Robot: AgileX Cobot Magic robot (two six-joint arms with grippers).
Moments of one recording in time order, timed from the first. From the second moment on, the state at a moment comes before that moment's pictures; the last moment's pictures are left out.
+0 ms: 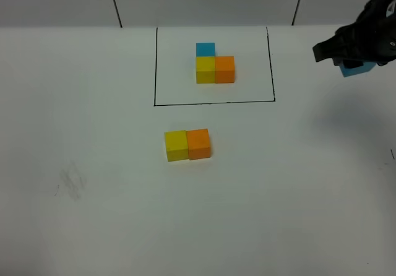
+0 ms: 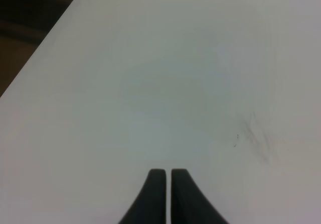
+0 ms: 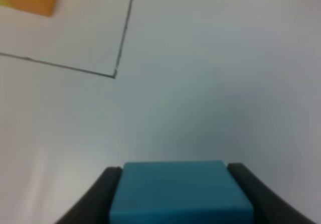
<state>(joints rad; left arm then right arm) 0.03 -0.01 -0.51 0.19 1.09 -0.30 0.28 1.54 -1.29 -0.11 0.82 0.10</state>
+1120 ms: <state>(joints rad) 0.03 -0.01 -0.51 0.19 1.09 -0.30 0.65 1.82 -1.43 0.18 0.53 -0.05</state>
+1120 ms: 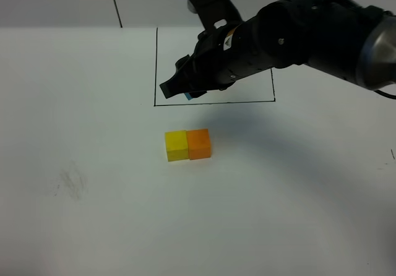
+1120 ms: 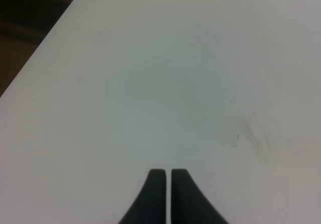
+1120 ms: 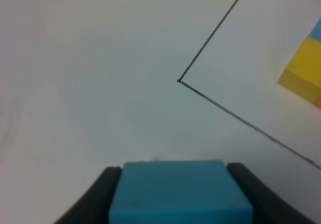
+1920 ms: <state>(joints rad) 0.03 -0.01 -0.51 0.19 1.09 -0.30 0.66 2.14 -1.57 0.25 0.36 0.22</state>
